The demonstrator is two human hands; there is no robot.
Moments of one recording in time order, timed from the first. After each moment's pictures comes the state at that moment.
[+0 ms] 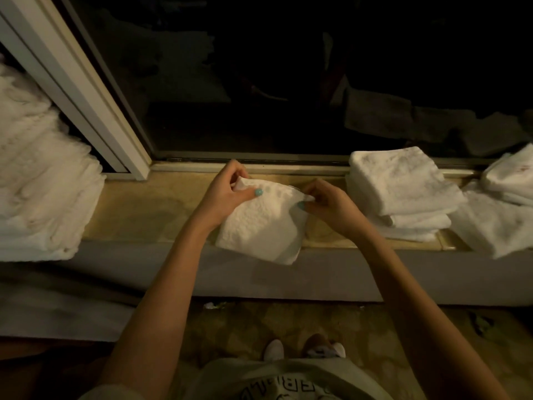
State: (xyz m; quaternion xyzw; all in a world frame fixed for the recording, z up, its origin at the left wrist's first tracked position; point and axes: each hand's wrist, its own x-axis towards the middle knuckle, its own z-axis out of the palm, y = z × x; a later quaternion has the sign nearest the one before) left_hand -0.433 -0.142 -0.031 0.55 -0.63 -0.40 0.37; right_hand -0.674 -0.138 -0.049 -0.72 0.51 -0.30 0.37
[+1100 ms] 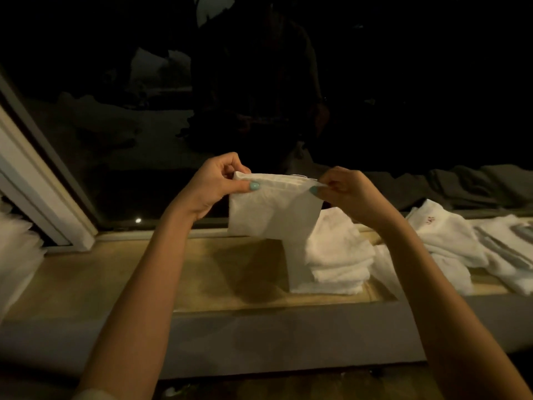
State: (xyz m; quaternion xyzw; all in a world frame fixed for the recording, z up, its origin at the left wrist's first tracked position) left_hand -0.549 -0.201 0.098 0.42 -0.66 -0.46 0.42; right_hand -0.811 -0.168 0.095 -0.76 0.53 -0.33 0.16
